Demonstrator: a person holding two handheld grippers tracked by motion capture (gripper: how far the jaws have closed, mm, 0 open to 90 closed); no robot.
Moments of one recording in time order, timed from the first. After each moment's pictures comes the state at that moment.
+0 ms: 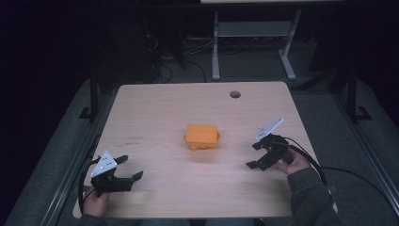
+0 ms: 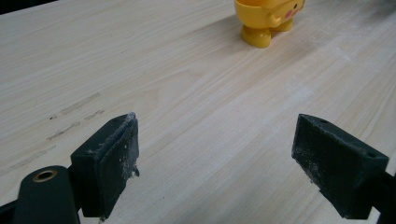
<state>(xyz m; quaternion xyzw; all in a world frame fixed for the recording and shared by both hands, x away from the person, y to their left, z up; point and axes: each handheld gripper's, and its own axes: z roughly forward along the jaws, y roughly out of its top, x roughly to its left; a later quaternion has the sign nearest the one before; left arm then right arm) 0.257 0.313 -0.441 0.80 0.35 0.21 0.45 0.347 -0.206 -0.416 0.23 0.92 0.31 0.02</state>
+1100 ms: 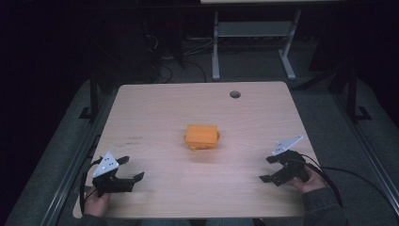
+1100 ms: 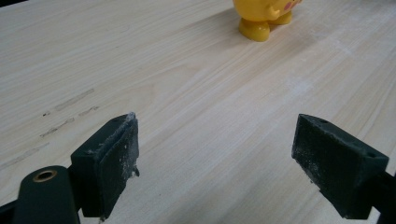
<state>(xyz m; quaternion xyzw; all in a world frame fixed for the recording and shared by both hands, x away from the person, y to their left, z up) 0.258 0.311 -0.445 0.80 0.35 0.20 0.44 0.305 -0.247 -0.439 0.28 0.91 0.32 0.02</state>
